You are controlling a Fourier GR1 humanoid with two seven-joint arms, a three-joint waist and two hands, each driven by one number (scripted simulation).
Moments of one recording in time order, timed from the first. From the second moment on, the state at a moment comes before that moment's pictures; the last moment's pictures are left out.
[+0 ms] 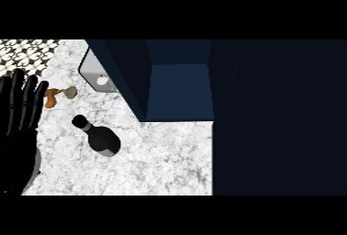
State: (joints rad) left arm -0.01 0.13 0.01 -2.10 0.01 0.01 0.00; right arm -0.01 -0.10 -0.01 -2.10 -0.02 0.03 -0.02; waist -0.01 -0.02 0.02
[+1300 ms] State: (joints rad) left arm -0.18 0.64 0.12 -1.92 1.17 -0.57 0.37; right arm 0.16 -0.05 0.30 -2.49 -0.05 -0.01 0.41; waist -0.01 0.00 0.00
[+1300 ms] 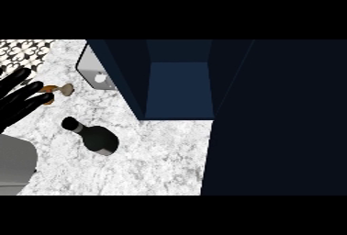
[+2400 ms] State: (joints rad) left arm -0.21 0.59 0.15 -1.82 1.08 -0.60 0.46; right arm 0.02 -0.08 0.47 -2.51 0.02 -0.21 0.57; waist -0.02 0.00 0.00
